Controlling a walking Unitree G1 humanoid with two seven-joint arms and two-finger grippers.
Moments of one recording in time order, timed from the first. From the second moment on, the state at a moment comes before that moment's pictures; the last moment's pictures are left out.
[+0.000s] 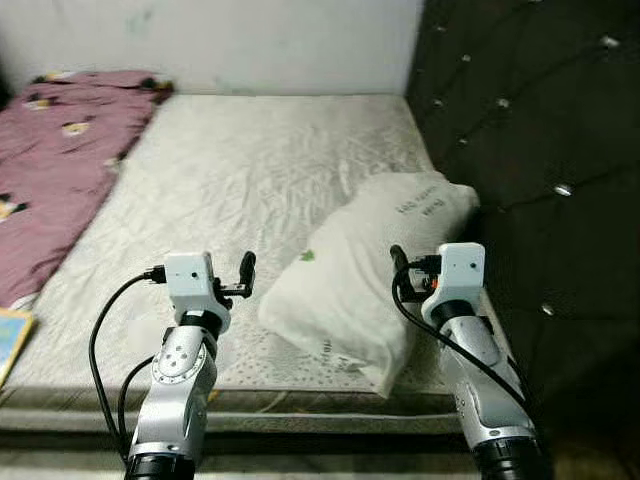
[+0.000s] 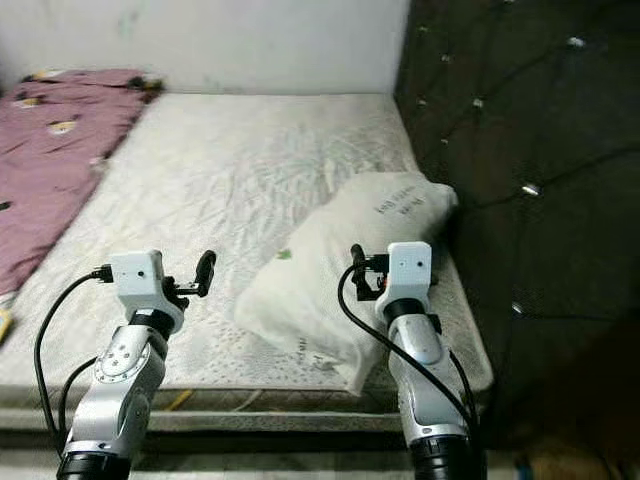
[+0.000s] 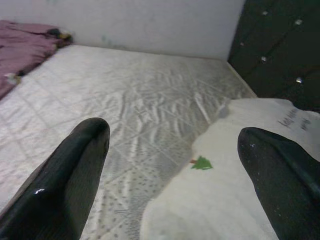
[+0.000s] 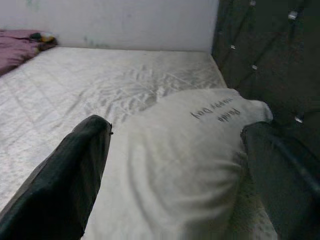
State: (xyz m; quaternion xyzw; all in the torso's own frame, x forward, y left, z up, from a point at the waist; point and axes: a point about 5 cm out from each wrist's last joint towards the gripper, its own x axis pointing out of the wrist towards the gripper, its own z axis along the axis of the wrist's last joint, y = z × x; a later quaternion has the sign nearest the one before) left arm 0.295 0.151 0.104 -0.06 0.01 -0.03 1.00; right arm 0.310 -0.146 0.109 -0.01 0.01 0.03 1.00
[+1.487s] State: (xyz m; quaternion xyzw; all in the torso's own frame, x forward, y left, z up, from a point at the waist) left arm 0.294 0.144 0.104 -0.08 0.01 -0.06 1.00; right arm 0.311 -0.147 0.107 -0.01 0.01 0.02 1.00
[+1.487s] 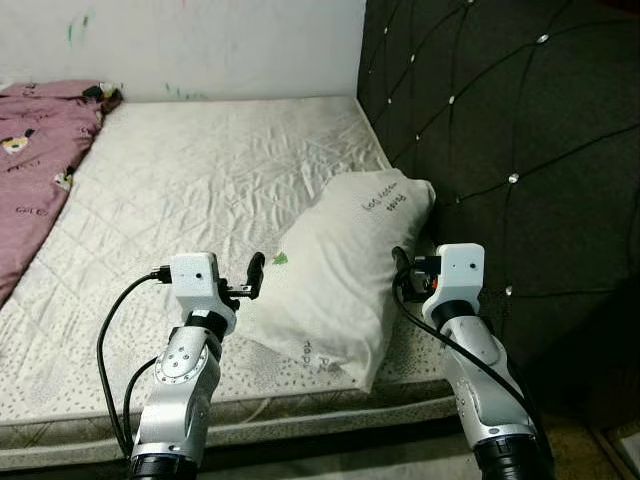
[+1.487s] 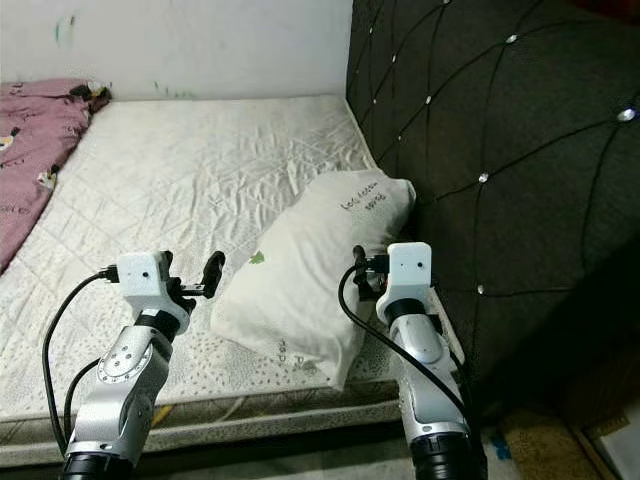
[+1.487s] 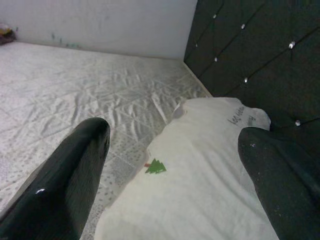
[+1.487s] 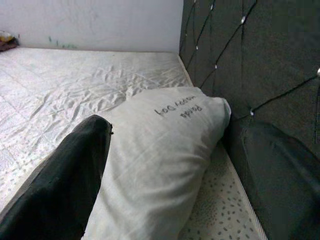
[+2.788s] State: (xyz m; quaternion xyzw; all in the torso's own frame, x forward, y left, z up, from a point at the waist) left arm 0.292 0.141 0.105 -0.09 0.00 -0.07 0.99; right arm 0.310 -0.145 0.106 -0.01 0.01 0.04 1.00
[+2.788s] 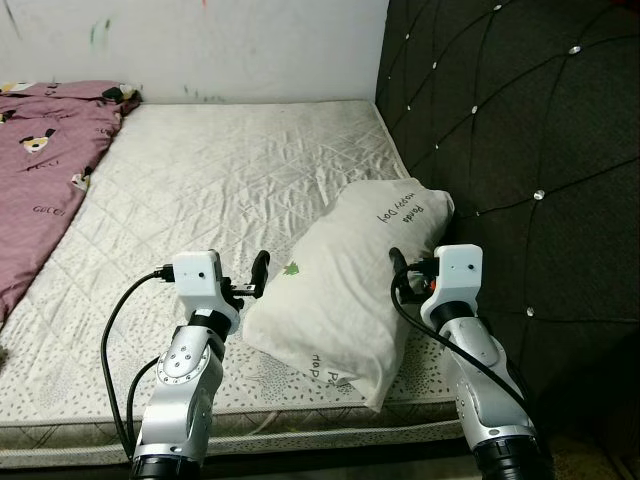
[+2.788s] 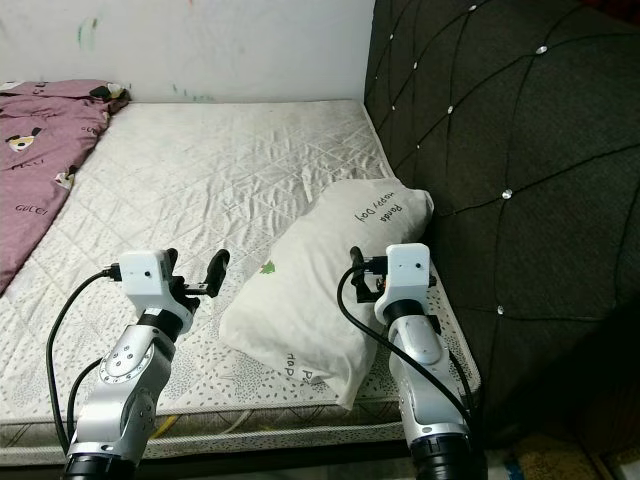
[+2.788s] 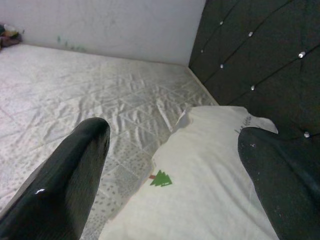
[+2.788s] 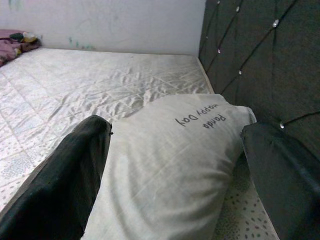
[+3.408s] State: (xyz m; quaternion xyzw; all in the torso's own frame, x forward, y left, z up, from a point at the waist) left arm 0.285 0.138 0.101 -0.09 0.01 -0.06 0.99; right arm 0.300 -0.138 0.095 -0.01 0.02 0.06 1.00
